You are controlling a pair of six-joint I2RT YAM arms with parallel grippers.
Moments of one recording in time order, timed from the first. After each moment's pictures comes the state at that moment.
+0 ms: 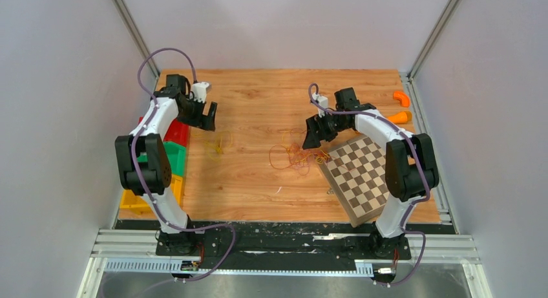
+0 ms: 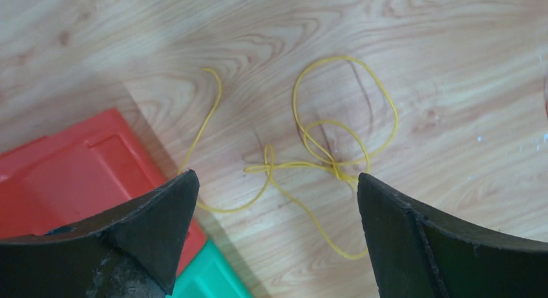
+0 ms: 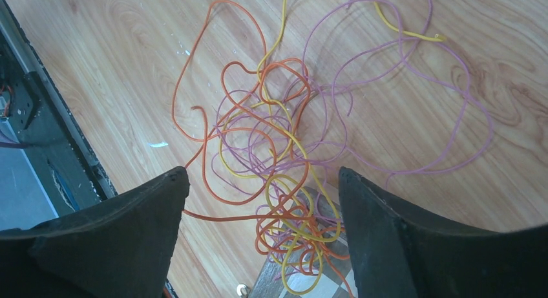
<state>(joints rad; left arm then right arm) 0.06 1.74 1.39 -0.73 0.33 0.38 0.26 1.80 1.27 -0.55 -0.71 -0.22</state>
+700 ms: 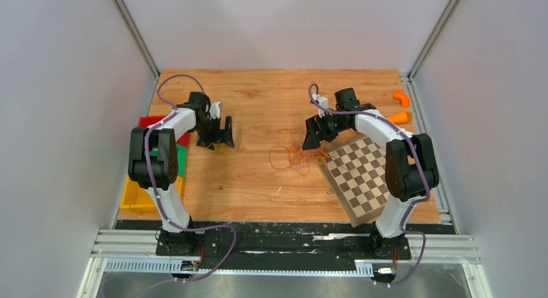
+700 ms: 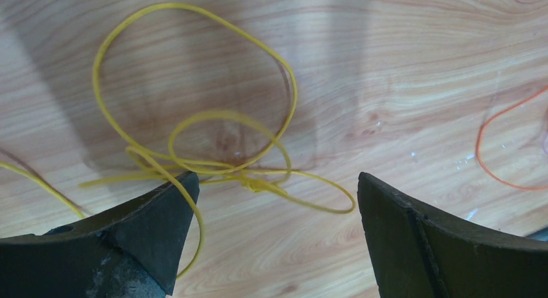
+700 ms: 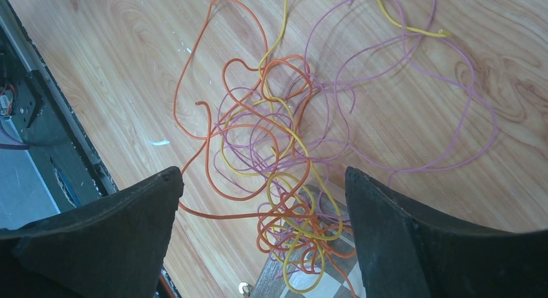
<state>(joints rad) -0.05 1.86 1.25 -0.65 0.35 -0.06 0.26 1.80 1.27 -0.56 -0.71 -0.22</state>
